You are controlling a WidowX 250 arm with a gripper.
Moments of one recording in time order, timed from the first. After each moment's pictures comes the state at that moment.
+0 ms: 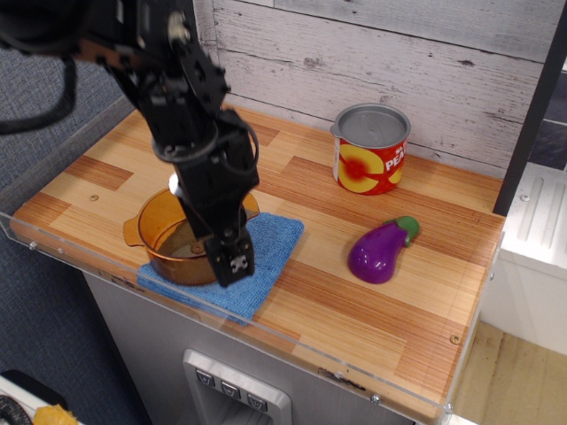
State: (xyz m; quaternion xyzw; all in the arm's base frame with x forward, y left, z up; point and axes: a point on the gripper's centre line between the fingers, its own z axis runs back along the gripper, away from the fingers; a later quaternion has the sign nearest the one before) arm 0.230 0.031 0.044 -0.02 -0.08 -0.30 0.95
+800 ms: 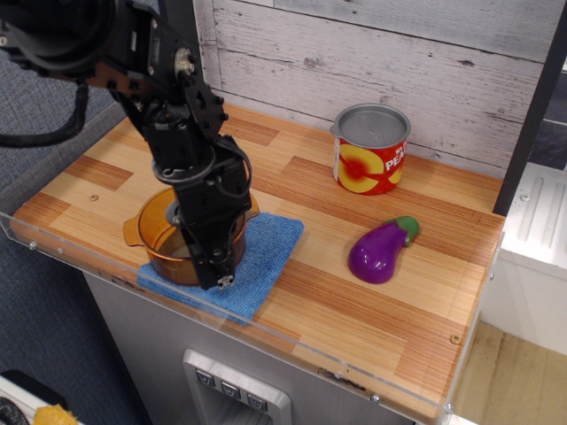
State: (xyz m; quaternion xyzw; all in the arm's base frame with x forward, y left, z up) arm 0.225 0.040 0.030 -0.01 -0.05 -0.32 0.95
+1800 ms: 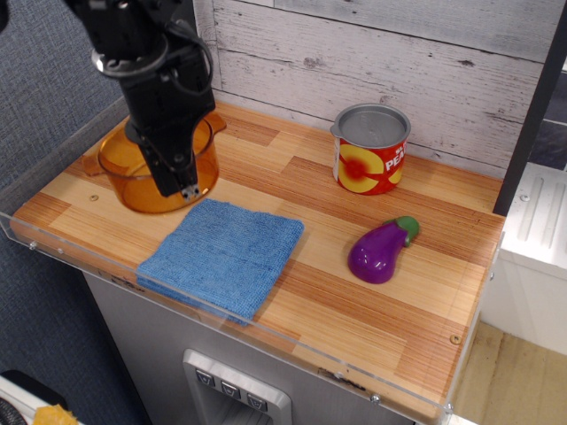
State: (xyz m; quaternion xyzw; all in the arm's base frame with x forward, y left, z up) arm 0.236 0.065 0.104 0.05 -0.09 -0.29 0.95
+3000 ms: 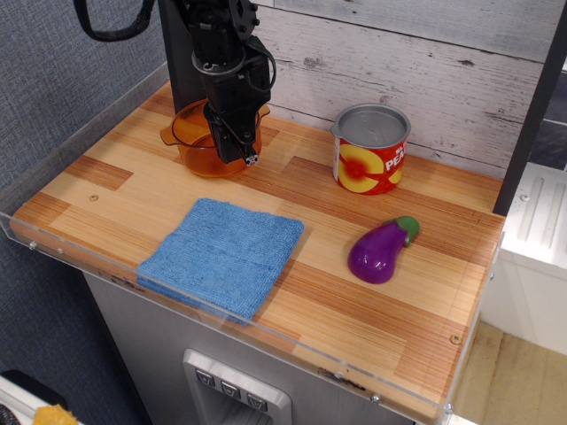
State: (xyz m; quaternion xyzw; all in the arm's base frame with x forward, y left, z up) arm 0.340 0.094 0.042 0.08 -0.09 -0.30 0.95
